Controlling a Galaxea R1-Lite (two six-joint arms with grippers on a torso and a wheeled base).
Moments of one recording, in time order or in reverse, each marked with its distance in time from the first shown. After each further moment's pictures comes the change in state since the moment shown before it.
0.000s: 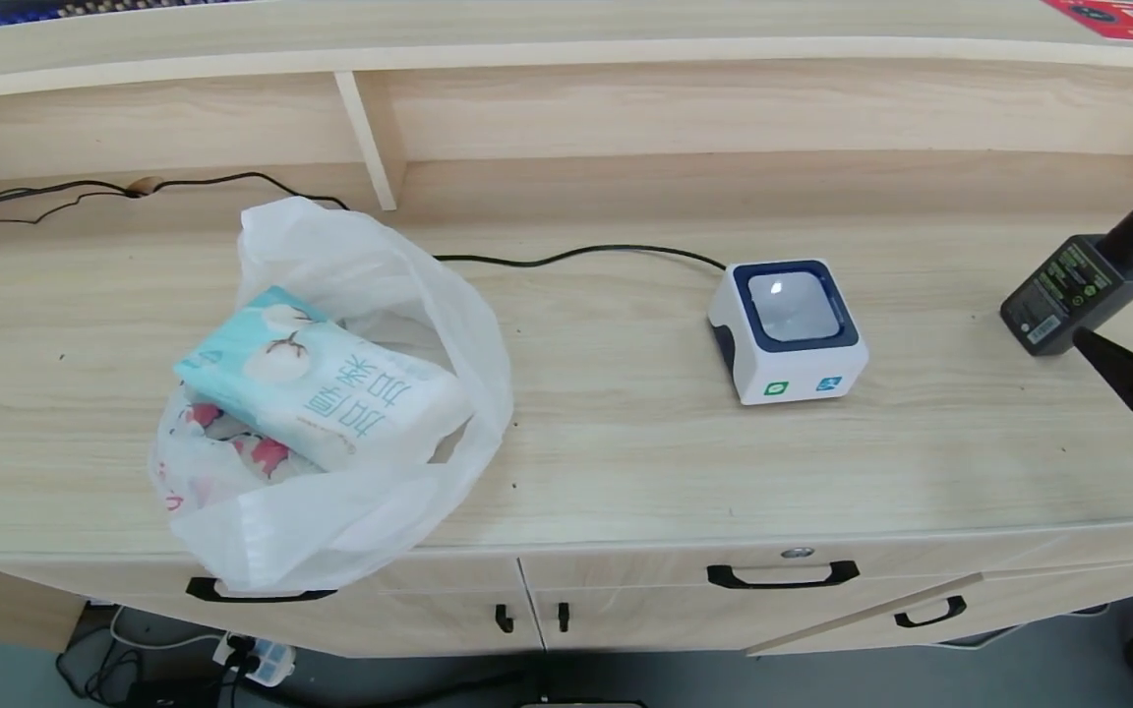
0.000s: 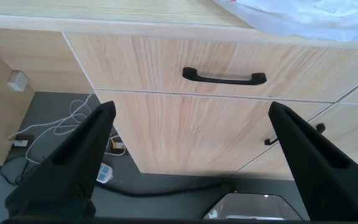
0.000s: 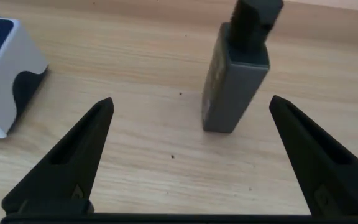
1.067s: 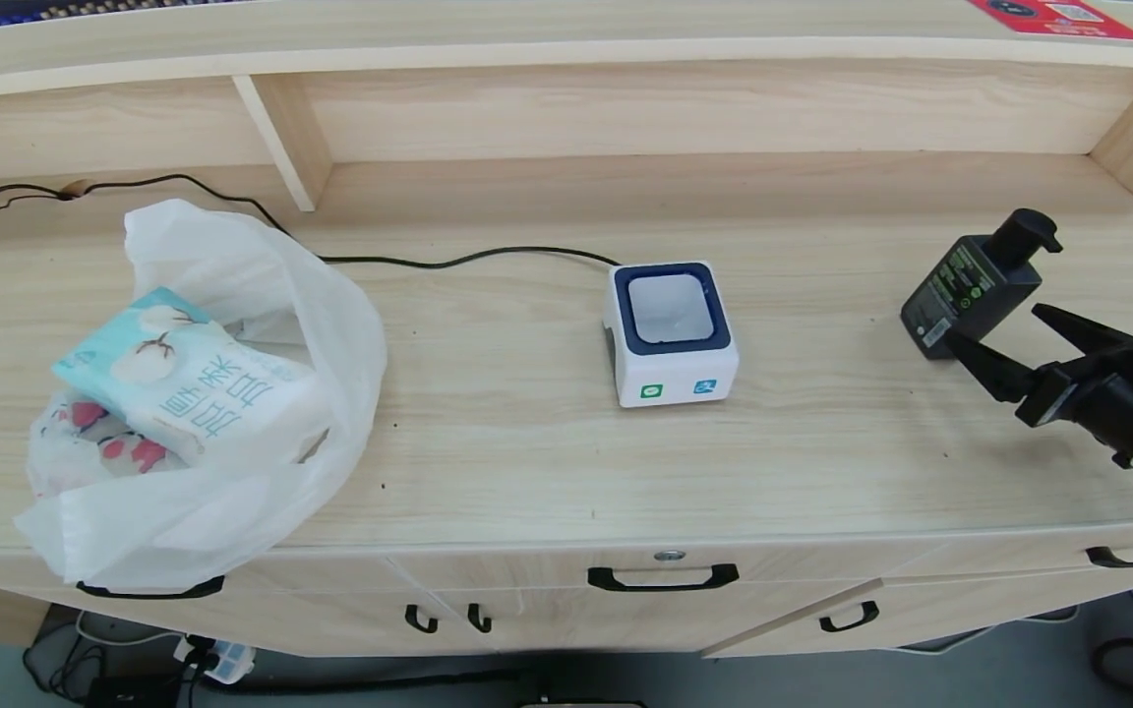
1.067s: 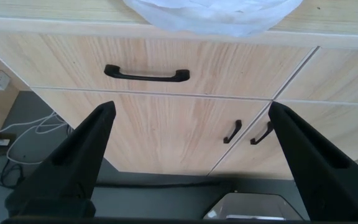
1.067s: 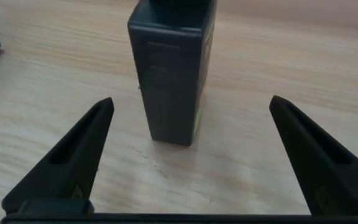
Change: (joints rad) left arm 0.000 0.000 0.000 0.001 0.000 0.000; right arm 0.174 0.271 -0.113 -0.165 0.006 0.014
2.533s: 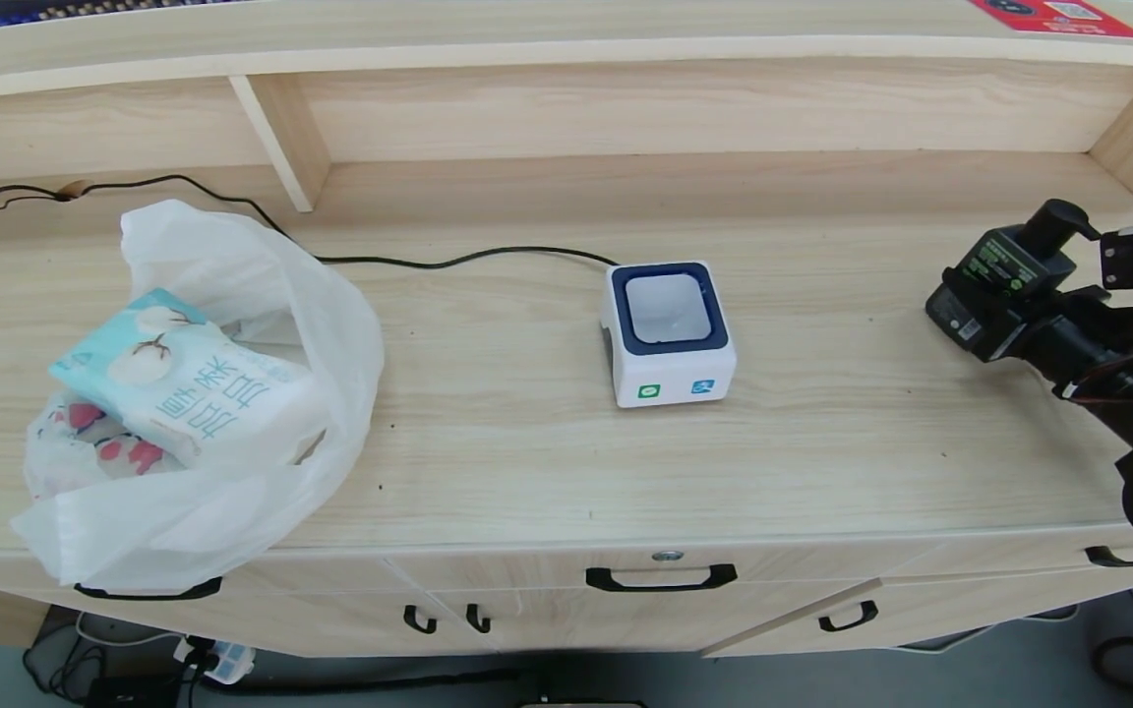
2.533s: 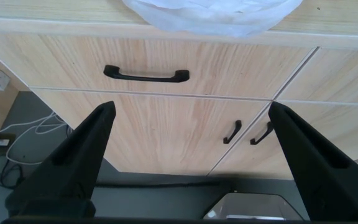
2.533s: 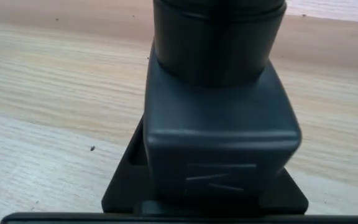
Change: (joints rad) left arm 0.000 0.000 0.000 0.000 0.000 0.000; right arm 0.023 0.185 -0.302 -0.013 -0.014 0.046
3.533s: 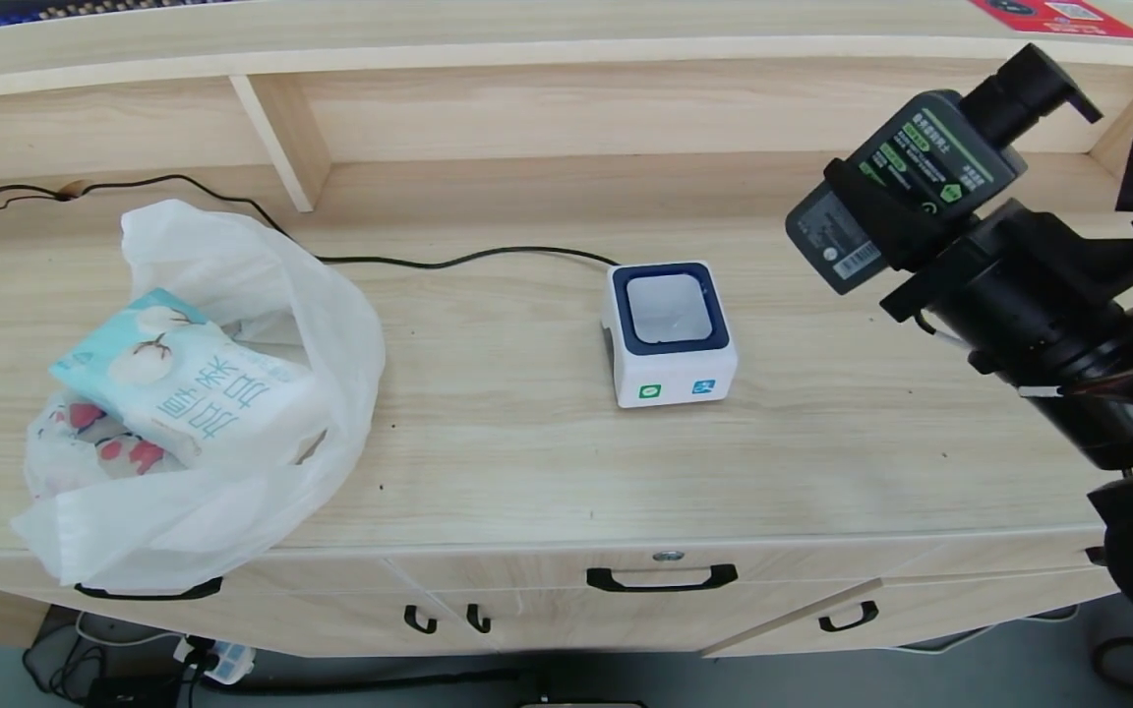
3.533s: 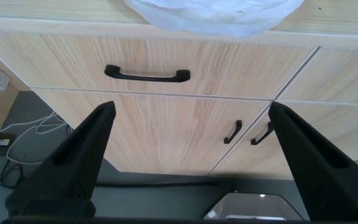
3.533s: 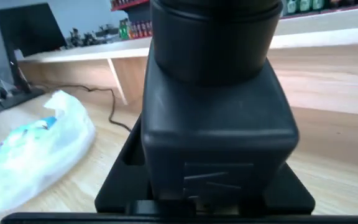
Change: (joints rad) left arm 0.001 0.000 0.000 0.000 0.000 0.000; right arm 0.560 -0.262 0.079 -0.085 -0.120 0.152
